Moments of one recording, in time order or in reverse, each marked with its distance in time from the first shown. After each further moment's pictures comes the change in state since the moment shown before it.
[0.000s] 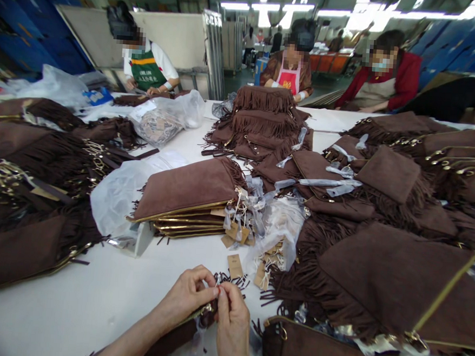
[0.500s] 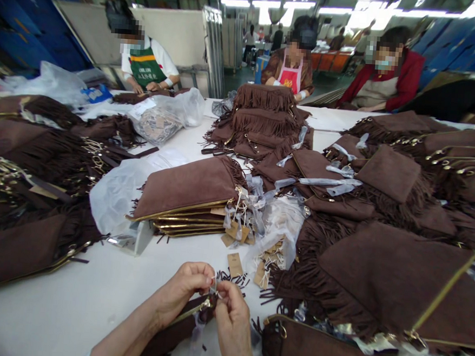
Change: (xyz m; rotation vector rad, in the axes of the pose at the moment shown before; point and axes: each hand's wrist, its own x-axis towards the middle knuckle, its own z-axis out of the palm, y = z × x) left_hand 0.003 0.003 -0.004 -0.610 -0.125 -0.115; right_hand 0.002 0.009 -0.004 0.045 -0.117 -0.066
